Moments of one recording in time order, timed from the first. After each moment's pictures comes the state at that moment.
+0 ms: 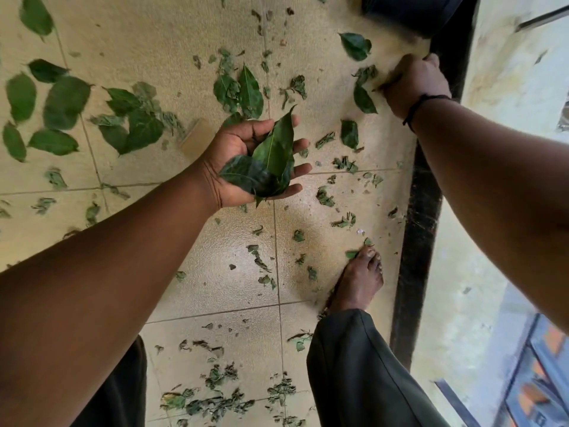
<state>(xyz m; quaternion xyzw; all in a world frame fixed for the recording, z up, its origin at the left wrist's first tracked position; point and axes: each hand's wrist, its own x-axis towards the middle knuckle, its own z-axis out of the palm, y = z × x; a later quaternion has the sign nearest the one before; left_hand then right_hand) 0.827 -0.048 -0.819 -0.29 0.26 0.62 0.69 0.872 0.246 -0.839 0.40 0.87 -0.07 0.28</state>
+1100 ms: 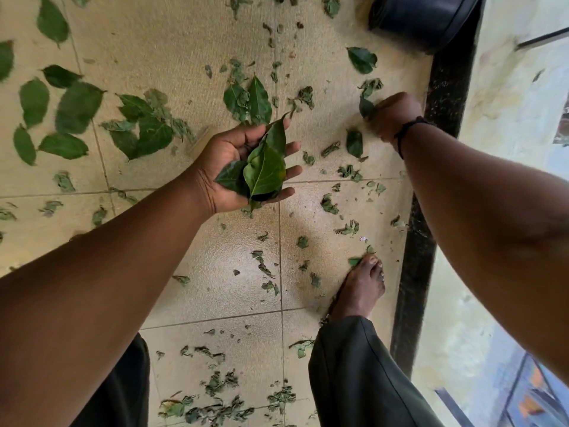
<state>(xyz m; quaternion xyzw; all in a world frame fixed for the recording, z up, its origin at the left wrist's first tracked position) 0.817 -0.068 -0.820 -0.28 0.27 0.63 0.67 0.874 0.218 -0.855 0.56 0.74 -0.30 0.24</state>
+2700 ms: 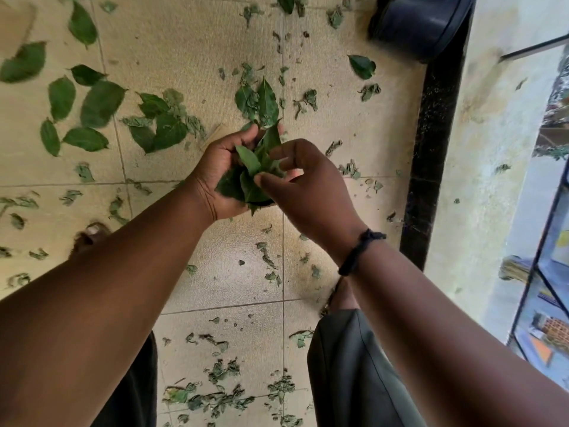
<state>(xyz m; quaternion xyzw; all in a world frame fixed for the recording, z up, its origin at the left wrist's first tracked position) 0.828 -0.088 -0.785 -0.30 0.27 0.68 0.61 0.897 0.022 -0.693 0.37 0.76 -0.49 0.21</state>
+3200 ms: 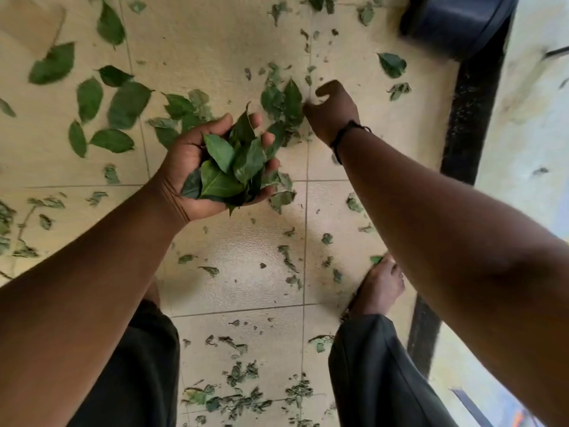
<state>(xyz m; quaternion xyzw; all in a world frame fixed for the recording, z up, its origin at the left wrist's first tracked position) 0.794 -0.150 -0.786 -0.24 0.18 0.71 0.64 0.816 0.074 -0.833 0.43 0.79 -0.37 0.23</state>
